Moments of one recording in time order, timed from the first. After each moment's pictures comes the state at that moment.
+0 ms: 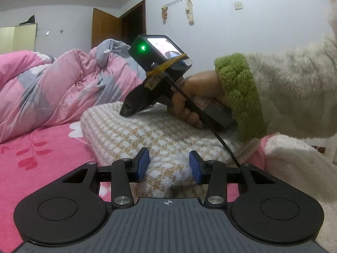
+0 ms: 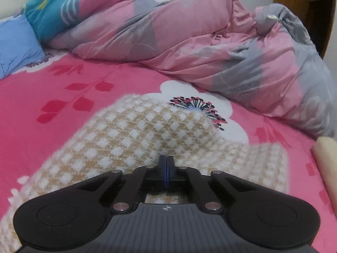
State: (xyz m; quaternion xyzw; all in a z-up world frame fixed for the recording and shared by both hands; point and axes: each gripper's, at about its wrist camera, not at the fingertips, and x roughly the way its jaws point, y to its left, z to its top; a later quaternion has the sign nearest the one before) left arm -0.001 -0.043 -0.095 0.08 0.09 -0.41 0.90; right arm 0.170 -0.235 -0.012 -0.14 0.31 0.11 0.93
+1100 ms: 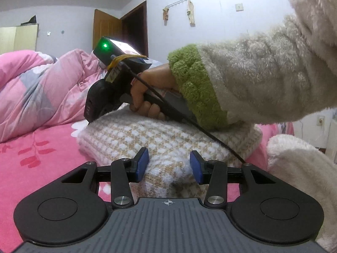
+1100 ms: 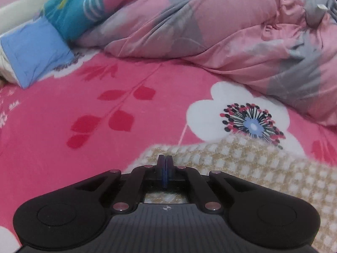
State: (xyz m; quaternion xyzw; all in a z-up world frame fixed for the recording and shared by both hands) left arm -0.001 -0.042 -0.097 0.08 0.09 -0.40 0.91; right arm 0.226 -0.180 -0.005 -0.13 0.37 0.21 0.90
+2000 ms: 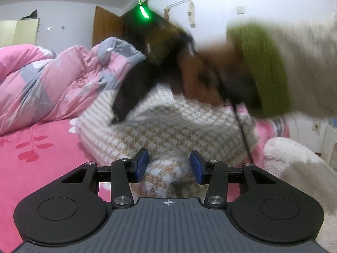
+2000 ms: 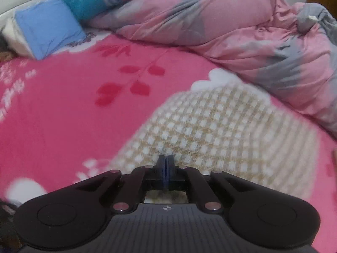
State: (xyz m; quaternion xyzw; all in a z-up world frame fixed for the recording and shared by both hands) left arm 0.005 -0.031 -0.096 0.05 0.10 -0.41 0.90; right arm 0.143 -0.189 0.018 -0.16 0.38 0.20 0.89
